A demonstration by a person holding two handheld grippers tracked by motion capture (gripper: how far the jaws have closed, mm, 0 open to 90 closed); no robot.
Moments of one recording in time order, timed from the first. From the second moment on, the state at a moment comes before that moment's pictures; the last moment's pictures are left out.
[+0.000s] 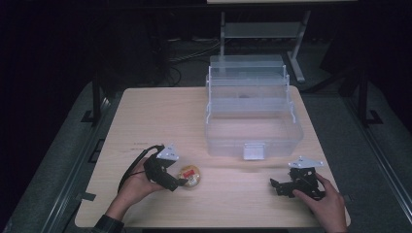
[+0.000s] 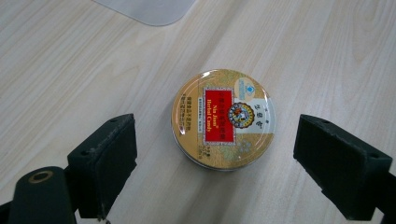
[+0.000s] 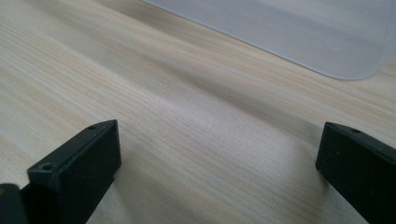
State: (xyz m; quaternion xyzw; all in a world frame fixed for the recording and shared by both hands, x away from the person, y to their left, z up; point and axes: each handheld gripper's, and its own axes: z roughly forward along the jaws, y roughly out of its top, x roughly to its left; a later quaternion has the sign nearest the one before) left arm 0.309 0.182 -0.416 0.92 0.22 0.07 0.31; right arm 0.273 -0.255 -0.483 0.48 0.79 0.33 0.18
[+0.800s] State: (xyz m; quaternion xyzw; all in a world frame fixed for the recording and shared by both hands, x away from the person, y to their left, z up) left arm 0.325 0.149 -0.415 0.95 0.20 0.05 0.25; right arm 0.273 -0.255 -0.483 0.48 0.79 0.33 0.18
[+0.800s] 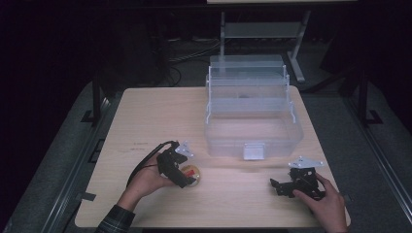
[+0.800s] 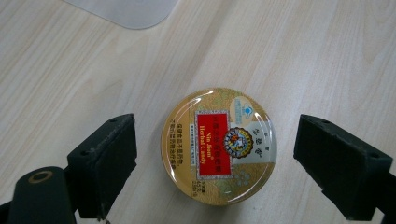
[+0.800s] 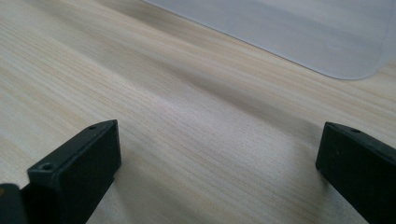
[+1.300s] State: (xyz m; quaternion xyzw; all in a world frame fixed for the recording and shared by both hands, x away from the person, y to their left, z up) left arm 0.328 0.138 -0.423 0.95 0.19 0.04 0.23; right arm 0.273 -0.255 -0.483 0.48 0.79 0.33 0.18
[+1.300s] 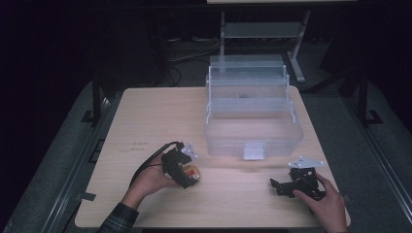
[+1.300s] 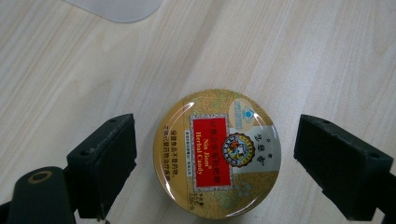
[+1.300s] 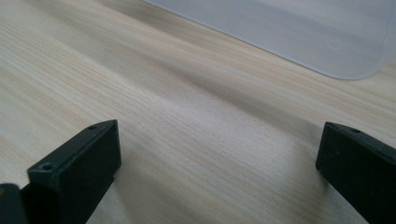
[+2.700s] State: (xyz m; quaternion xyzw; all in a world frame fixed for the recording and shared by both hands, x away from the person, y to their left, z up) left arm 0.331 0.130 -0.444 0.97 0.18 0.03 0.17; right arm 0.273 -0.255 -0.483 0.48 0.79 0.33 0.18
